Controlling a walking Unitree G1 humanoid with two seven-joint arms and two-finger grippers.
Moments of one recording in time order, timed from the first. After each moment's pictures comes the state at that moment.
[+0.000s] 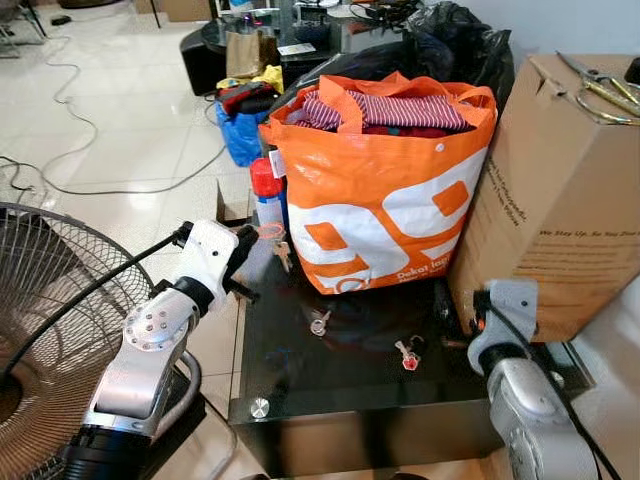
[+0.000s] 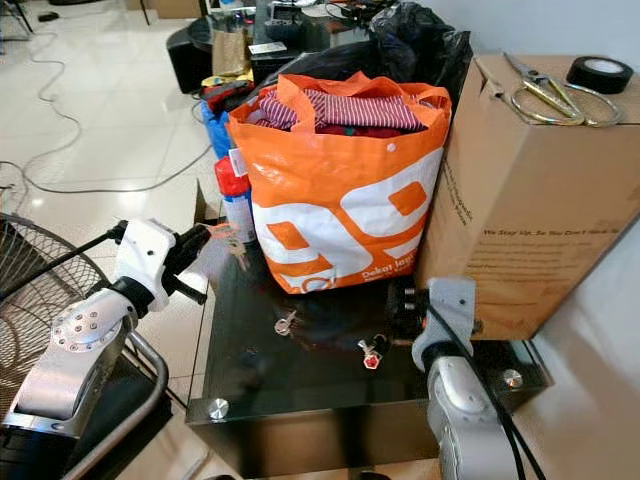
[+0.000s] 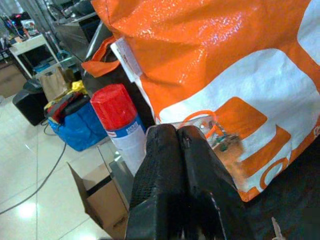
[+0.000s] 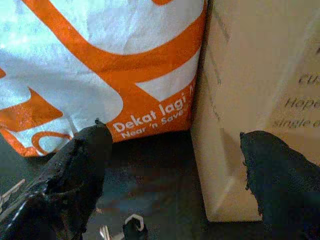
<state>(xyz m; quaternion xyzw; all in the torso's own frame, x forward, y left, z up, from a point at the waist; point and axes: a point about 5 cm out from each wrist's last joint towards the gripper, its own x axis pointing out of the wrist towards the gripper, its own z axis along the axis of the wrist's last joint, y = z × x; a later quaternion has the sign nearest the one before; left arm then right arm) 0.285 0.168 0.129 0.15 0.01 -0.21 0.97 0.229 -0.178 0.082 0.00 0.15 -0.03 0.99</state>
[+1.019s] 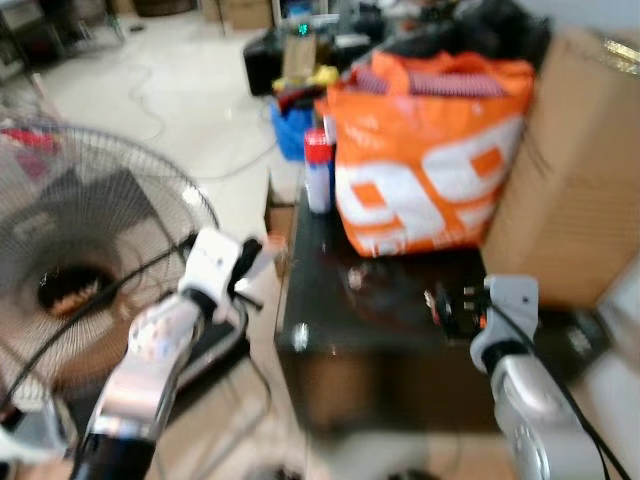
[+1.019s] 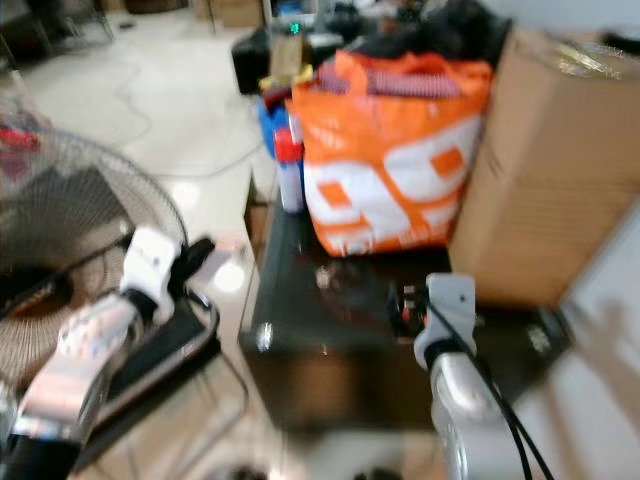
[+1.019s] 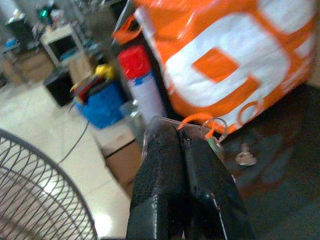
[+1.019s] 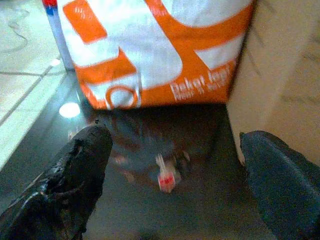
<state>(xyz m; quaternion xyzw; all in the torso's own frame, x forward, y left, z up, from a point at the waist) 0.286 0.162 0.126 0.14 0.01 -0.21 0.97 0.230 -0.180 0.088 -0.02 0.14 -0.02 0.99</state>
